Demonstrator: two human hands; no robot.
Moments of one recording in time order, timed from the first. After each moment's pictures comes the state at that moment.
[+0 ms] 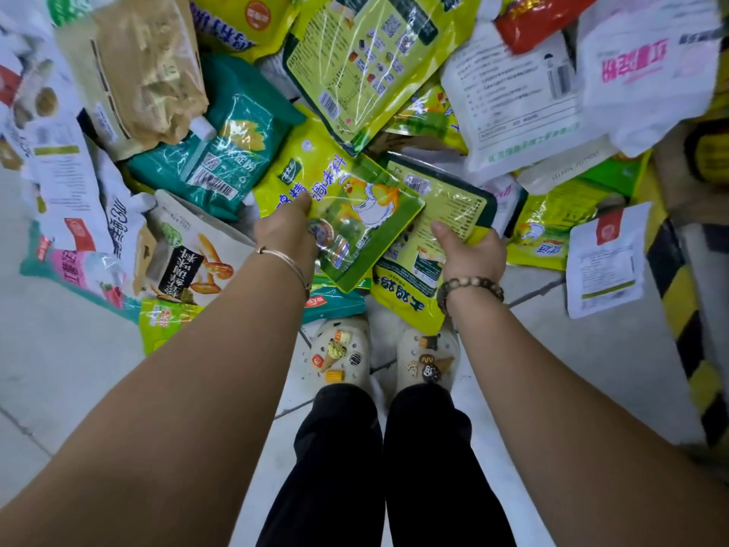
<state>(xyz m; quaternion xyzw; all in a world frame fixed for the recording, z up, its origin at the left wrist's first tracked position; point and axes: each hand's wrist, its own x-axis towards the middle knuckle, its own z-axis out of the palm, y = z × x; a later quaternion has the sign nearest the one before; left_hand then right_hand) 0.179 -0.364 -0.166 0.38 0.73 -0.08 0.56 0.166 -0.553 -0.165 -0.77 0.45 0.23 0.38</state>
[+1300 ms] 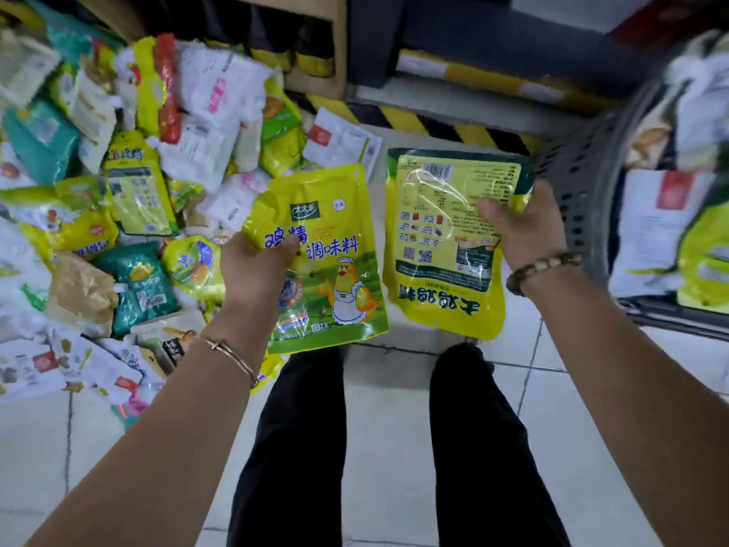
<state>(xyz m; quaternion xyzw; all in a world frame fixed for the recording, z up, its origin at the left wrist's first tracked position) 0.062 -0.575 0.158 0.81 0.22 -0.33 0.43 -0.086 -0.800 0.173 -0.69 0.55 -0.03 0.46</state>
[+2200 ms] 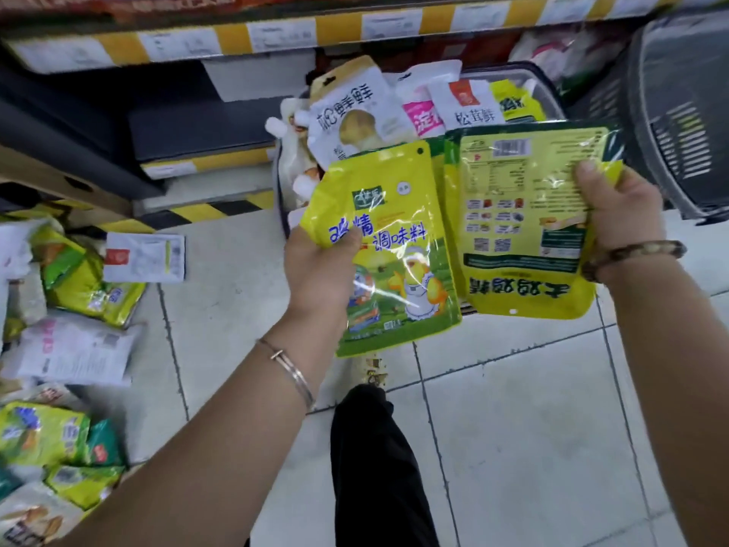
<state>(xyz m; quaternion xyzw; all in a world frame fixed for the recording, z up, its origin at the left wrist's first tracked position) -0.208 -0.918 0.229 0.72 0.03 -0.44 0.53 -0.411 -1.071 0.277 -0.50 0.69 -0.26 0.46</state>
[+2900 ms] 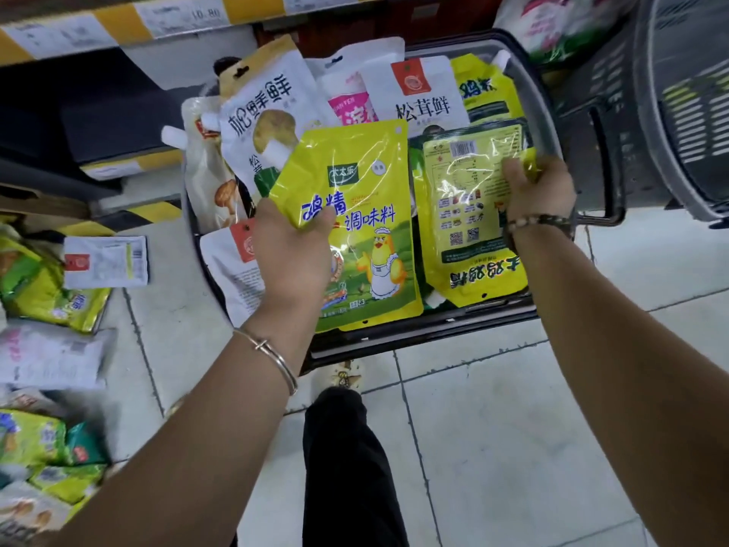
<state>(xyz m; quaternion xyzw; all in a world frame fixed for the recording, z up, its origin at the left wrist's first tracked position) -0.250 -1.012 0.189 0.81 -0.08 -0.35 0.46 -0.441 -1.176 0.153 -0.54 0.78 -0.10 0.29</state>
